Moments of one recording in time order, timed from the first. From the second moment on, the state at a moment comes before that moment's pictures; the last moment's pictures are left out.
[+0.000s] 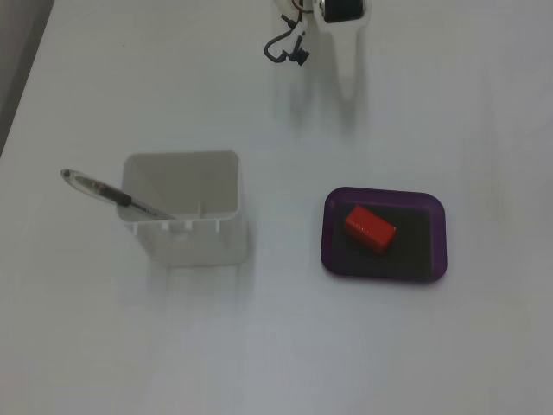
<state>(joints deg) -5.3 192.3 168.4 49.6 -2.4</state>
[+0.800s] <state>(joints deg) -6.0 99.3 94.1 64.2 20.7</state>
